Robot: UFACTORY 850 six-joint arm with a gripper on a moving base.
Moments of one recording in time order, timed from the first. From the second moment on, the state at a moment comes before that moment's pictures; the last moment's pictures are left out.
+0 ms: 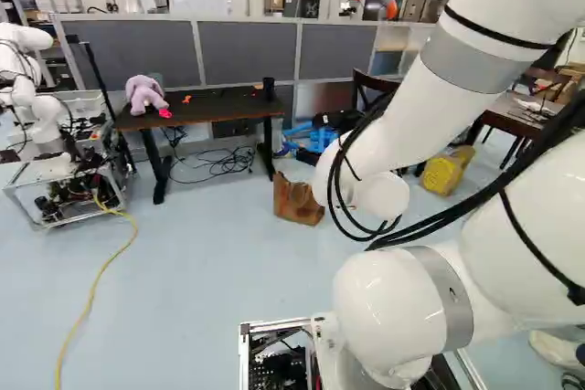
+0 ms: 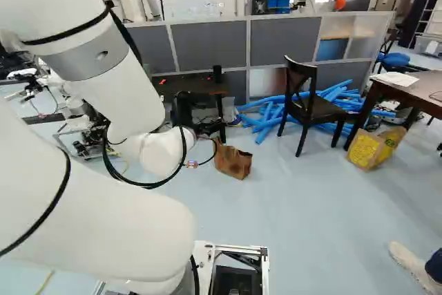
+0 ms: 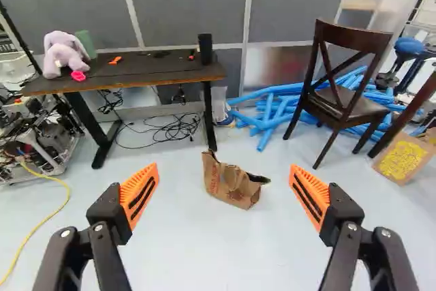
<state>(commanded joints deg) 0.0 16.0 -5.0 0.0 50.0 0.0</state>
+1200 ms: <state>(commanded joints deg) 0.0 16.0 -5.0 0.0 50.0 0.0</state>
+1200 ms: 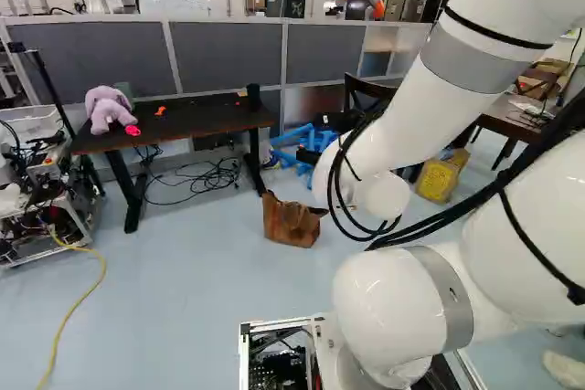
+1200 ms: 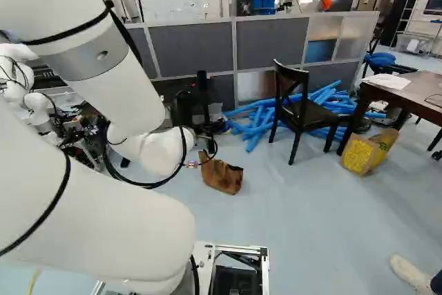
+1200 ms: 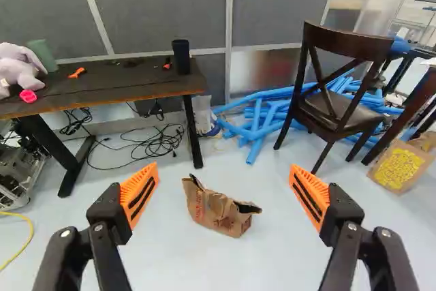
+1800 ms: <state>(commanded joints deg) 0.0 15.0 -5.9 0.0 50.0 0.0</state>
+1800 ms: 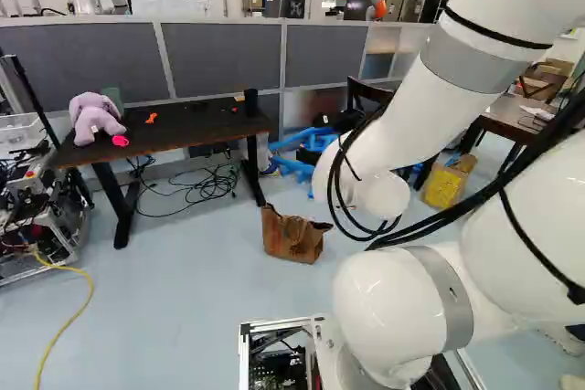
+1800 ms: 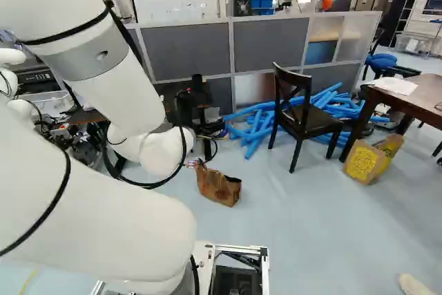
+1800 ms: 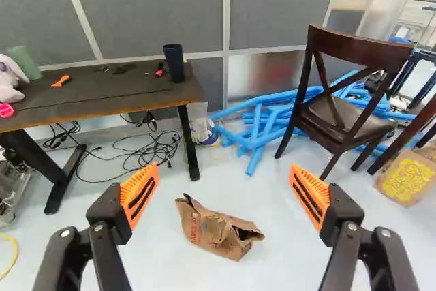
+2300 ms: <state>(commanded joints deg) 0.0 9.6 -10.6 0.0 50.0 0.0</state>
